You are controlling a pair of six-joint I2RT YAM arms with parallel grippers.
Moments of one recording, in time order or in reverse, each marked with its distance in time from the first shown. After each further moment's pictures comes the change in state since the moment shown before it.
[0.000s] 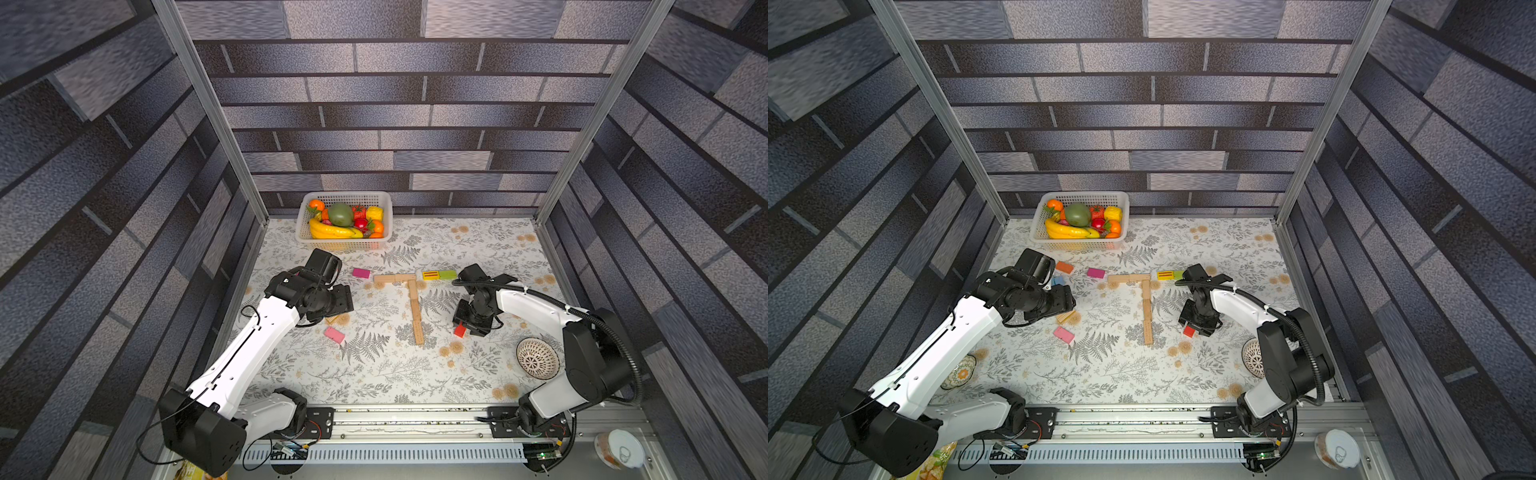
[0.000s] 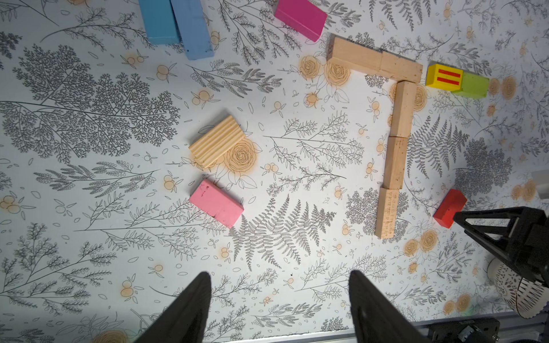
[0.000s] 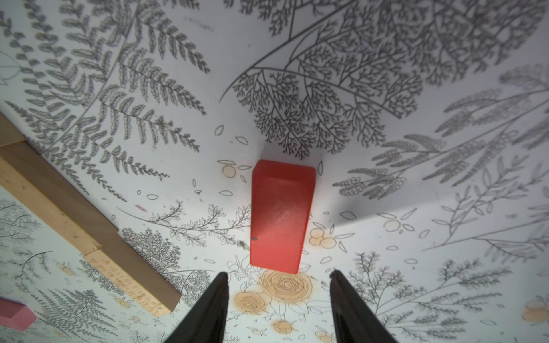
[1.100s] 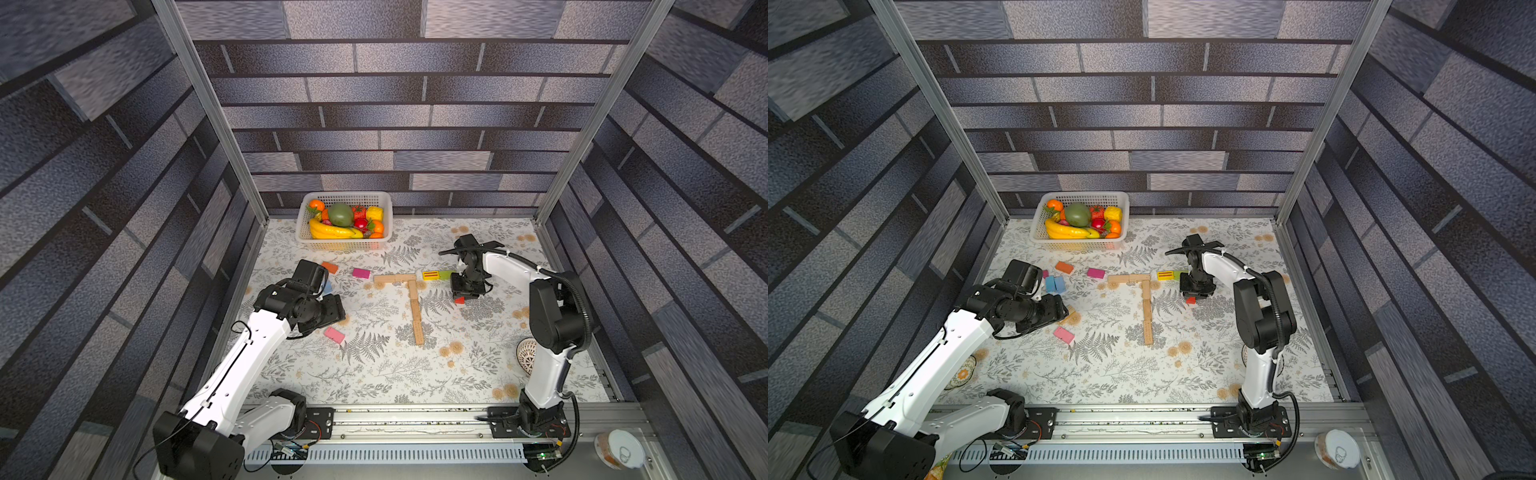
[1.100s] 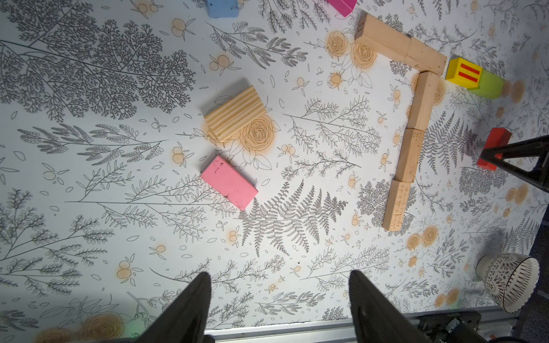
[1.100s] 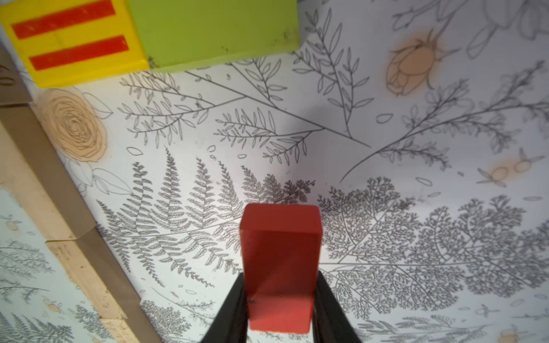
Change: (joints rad) left arm 0.097 -0.097 -0.127 0.005 0.080 0.004; right arm -0.116 0.391 0.483 -0.143 0.035 -0.516
